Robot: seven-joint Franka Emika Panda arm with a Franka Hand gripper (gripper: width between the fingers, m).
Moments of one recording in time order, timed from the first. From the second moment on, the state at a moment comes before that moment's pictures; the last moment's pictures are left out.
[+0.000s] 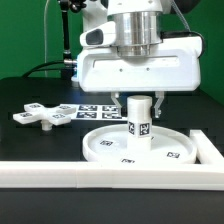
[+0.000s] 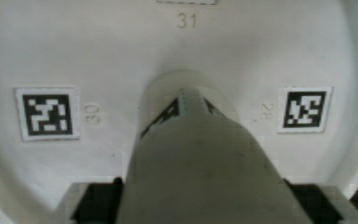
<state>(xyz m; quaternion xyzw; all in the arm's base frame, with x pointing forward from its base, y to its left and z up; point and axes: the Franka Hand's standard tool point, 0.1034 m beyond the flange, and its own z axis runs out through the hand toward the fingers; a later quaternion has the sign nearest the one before) 0.557 0.035 0.064 -0.97 0.23 -0.04 0.05</state>
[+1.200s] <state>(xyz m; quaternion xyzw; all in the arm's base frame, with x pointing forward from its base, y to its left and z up) 0.558 0.036 0.064 -0.85 0.51 -0.02 0.08</state>
